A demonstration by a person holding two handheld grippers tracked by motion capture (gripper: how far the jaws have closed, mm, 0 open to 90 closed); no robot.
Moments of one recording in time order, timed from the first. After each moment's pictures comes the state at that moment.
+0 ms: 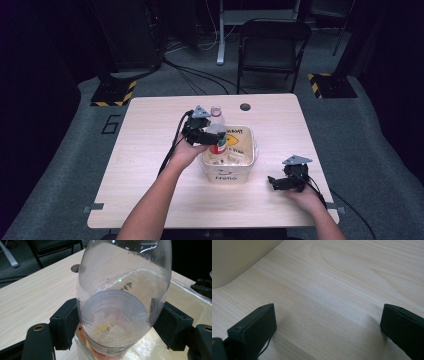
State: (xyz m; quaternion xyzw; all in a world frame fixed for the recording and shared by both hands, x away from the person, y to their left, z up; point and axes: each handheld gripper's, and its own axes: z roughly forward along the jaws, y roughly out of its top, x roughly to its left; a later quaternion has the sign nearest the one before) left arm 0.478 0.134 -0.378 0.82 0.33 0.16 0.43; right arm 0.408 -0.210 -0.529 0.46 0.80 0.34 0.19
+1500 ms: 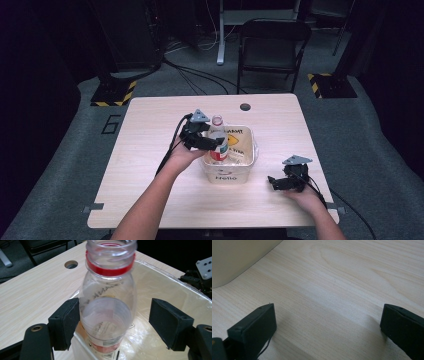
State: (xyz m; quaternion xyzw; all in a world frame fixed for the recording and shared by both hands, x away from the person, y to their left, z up) left arm 0.460 0.142 -0.370 0.83 0.32 0.14 0.43; right arm 0.408 -0.210 -0.529 0.46 0.80 0.34 0.19
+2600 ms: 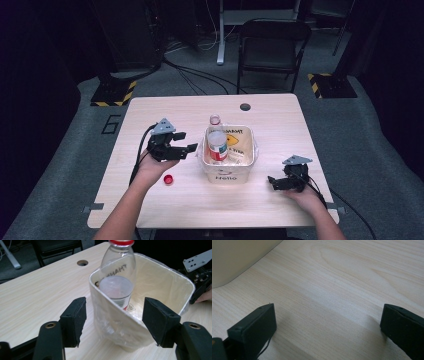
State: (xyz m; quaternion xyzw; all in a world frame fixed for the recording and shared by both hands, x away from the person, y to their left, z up) left arm 0.417 0.224 -0.365 0.81 0.33 0.15 0.46; right arm 0.408 -0.210 -0.529 0.46 0.80 0.34 0.19
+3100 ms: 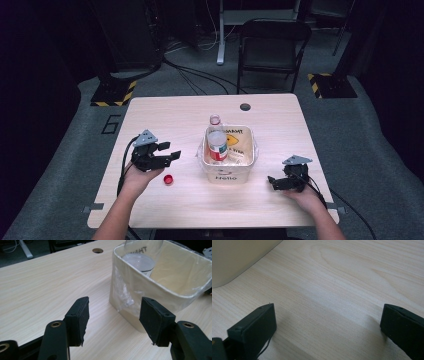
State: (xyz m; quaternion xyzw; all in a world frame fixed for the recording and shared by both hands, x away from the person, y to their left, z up) left arm 0.403 0.269 -0.397 0.79 0.37 0.16 0.46; right arm 0.408 -0.210 -0.529 0.46 0.80 0.34 0.19
